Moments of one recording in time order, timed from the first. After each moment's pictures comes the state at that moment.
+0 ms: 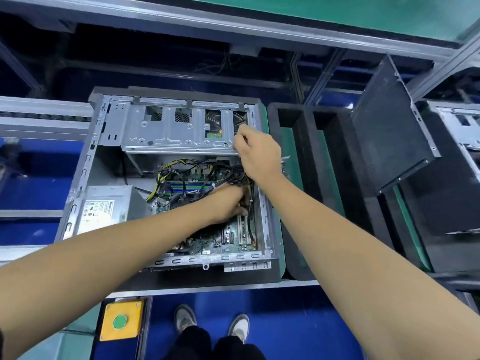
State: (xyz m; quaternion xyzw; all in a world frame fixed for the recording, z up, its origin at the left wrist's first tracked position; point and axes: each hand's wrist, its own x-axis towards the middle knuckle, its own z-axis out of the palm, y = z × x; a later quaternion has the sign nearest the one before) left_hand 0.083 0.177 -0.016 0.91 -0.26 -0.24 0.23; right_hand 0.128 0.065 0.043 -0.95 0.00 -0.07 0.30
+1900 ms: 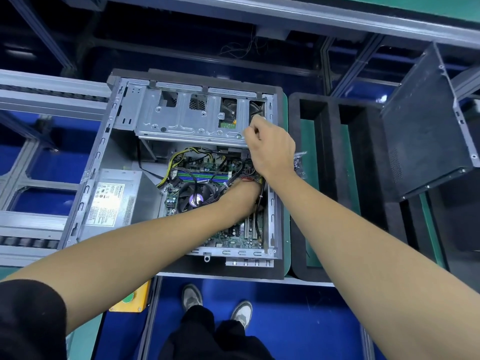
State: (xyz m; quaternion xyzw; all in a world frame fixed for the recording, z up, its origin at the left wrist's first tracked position) left_hand 0.076 0.150 -0.033 0.93 -0.16 -0.26 0.22; right_hand 0.131 0.064 0.035 -0.95 -0.04 -0.10 0.29
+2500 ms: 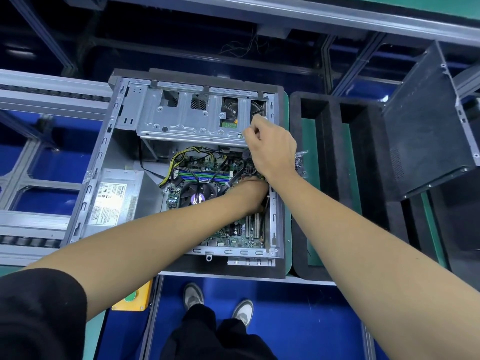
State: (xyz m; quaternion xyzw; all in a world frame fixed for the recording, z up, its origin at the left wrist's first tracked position) left_hand 0.088 0.137 -0.027 0.92 -0.17 -0.31 0.18; right_hand 0.130 0.066 0.038 -0.95 -0.03 -0.10 0.28
